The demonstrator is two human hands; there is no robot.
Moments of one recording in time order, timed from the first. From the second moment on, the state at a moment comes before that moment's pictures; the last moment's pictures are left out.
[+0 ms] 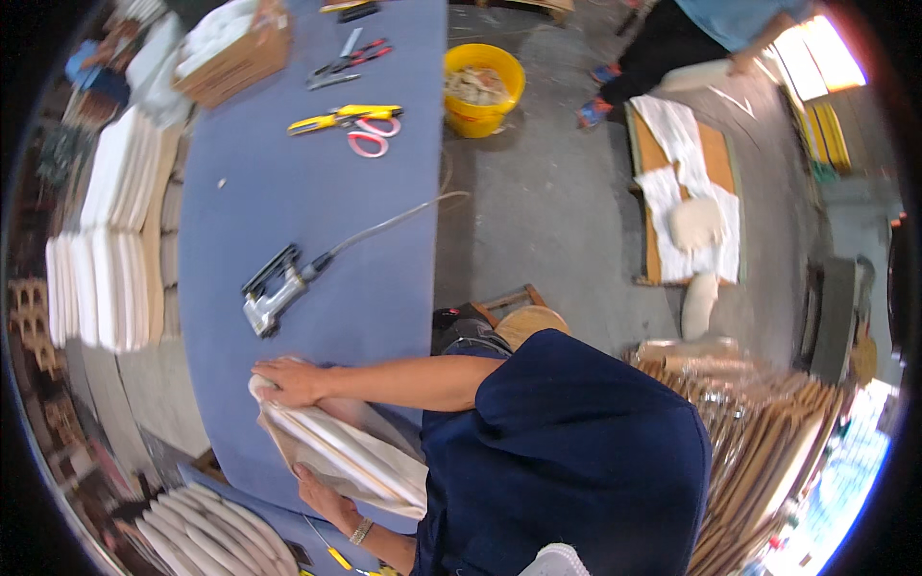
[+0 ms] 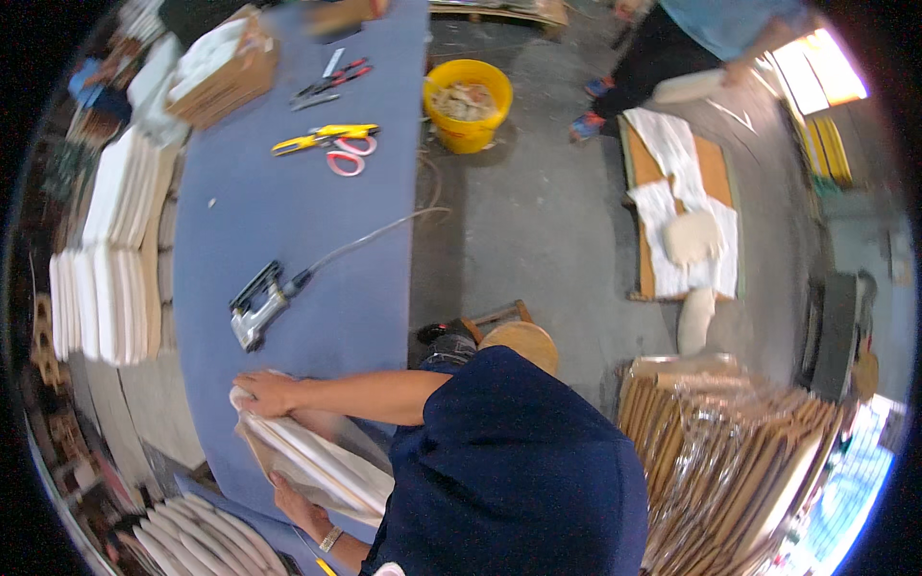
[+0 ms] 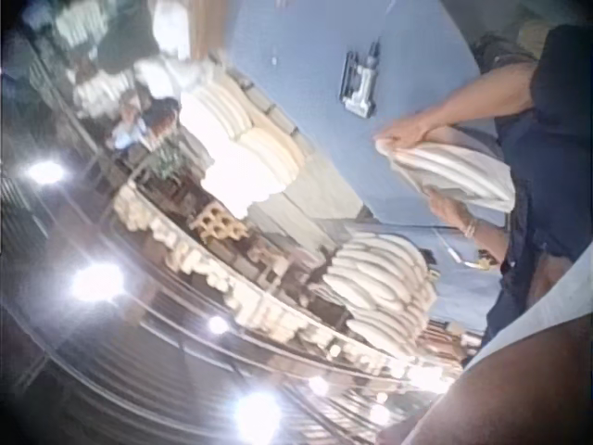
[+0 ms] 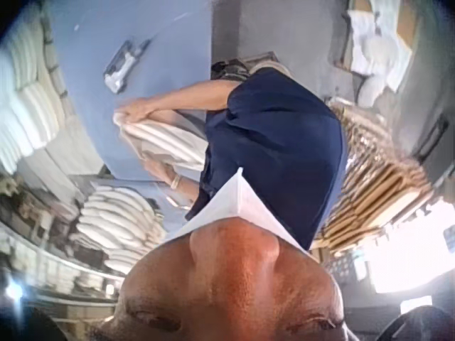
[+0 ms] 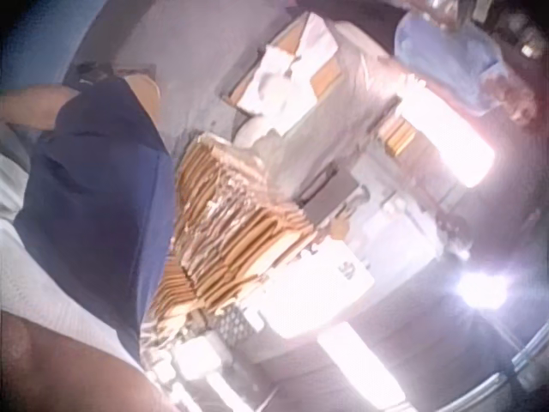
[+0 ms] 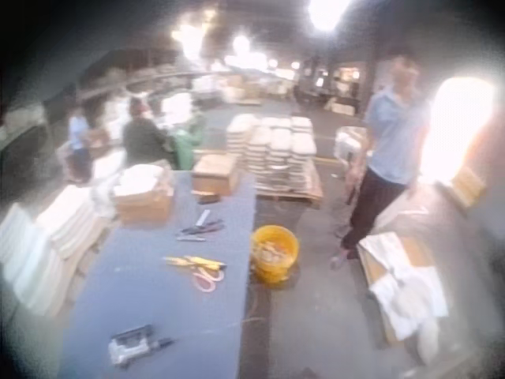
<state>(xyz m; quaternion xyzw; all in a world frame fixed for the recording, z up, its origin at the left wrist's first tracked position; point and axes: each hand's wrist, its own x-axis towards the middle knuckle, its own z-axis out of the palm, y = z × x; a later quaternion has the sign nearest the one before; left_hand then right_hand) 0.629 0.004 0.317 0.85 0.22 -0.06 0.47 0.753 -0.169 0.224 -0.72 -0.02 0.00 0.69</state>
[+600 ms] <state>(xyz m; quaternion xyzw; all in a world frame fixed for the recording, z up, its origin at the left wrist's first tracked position) 0.608 -0.048 0.316 0.93 0.11 -0.02 0.35 0.755 -0.260 0.246 -0.73 -0.09 0.07 0.68</state>
